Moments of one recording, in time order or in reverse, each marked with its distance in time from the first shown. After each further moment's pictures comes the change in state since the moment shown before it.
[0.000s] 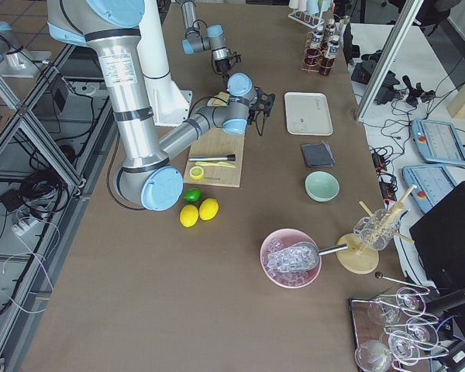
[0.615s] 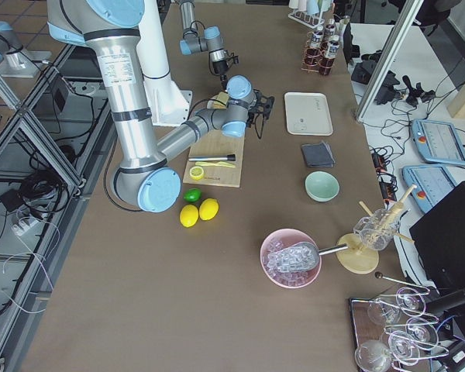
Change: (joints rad) left arm 0.014 0.003 -0.001 -0.001 0.023 0.000; right arm 0.001 -0.019 0.001 0.017 -0.001 0.000
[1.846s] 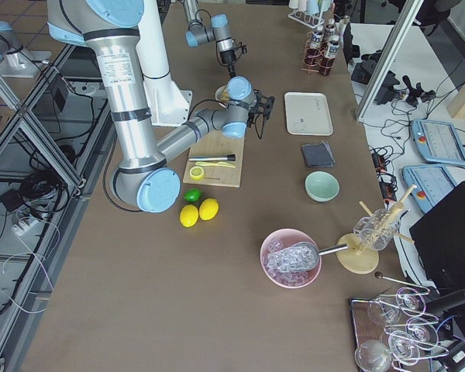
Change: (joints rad) left arm -0.124 -0.022 -0.131 0.238 -0.097 0.001; right arm 0.007 -0.004 -0.001 0.013 0.018 -0.004
